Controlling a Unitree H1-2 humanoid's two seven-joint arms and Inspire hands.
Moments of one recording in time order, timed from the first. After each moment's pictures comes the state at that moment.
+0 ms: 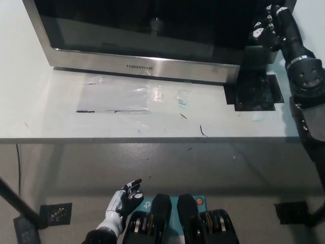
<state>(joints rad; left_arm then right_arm) -0.34 -0.02 0.04 0.83 -0.06 -0.09 -0.04 -0.96 -0.25 0.08 0.67 -0.14 0.16 -0.06</state>
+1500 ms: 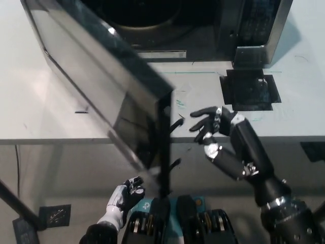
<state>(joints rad) -0.37 -0.02 0.05 0.86 -0.06 -0.09 -0.05 -0.20 -0.04 0.26 -0.45 -0.05 0.26 0.08</state>
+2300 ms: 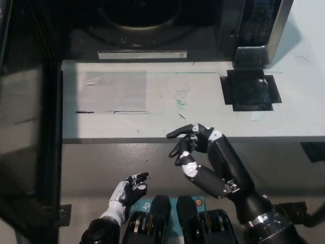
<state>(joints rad) -0.41 -0.03 0.05 0.90 -0.06 -0.10 -0.05 -0.14 0.02 0.29 -0.46 -0.05 0.26 0.11</state>
